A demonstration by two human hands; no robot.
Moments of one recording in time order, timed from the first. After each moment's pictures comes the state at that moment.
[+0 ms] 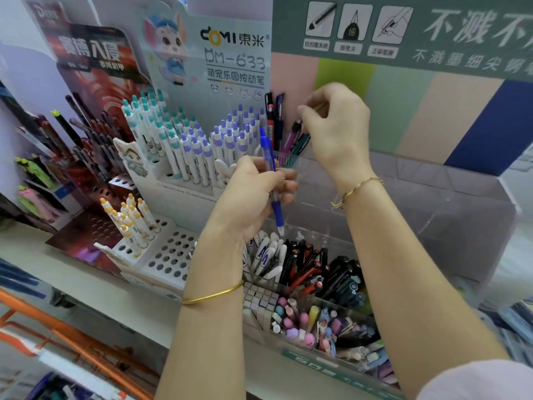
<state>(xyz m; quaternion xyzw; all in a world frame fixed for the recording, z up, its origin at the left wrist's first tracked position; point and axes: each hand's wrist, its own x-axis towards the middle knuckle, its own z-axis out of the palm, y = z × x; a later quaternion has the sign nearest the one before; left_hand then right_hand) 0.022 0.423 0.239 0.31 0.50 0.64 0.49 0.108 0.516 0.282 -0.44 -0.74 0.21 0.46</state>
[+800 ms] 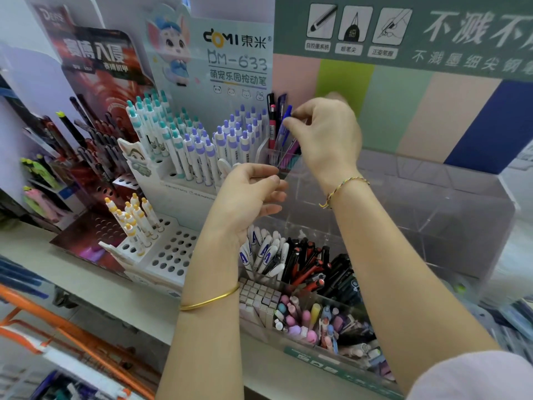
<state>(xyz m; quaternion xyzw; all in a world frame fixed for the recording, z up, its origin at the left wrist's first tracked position) 0.011 0.411 0.232 0.34 0.60 0.59 0.42 0.096 0.516 0.272 -0.47 -0.77 0.10 0.41</state>
